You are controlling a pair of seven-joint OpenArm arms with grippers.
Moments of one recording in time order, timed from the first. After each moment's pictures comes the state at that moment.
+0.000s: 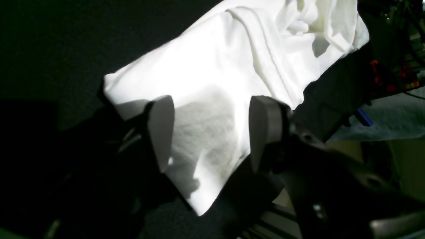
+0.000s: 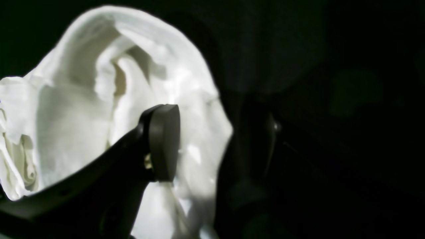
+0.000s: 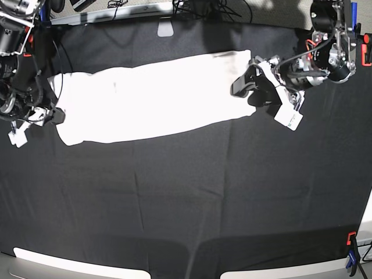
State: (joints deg) left arm 15.3 -11.6 -5.8 104.6 -51.1 -35.2 58.7; right arm 5.4 31.5 25.4 57.5 47.3 39.6 -65.1
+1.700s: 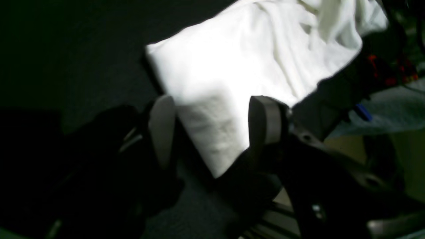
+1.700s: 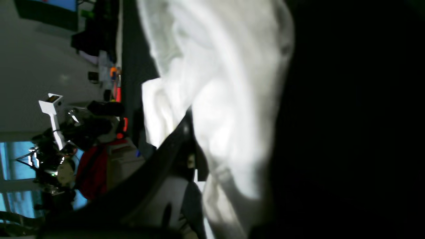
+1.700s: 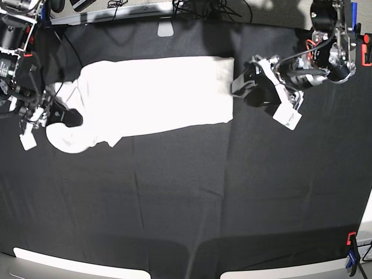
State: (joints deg) left arm 15.4 -11.5 -5.8 105.0 -52.0 -38.5 58.5; right arm 4.4 30.9 24.8 61.0 84.7 39.6 -83.8
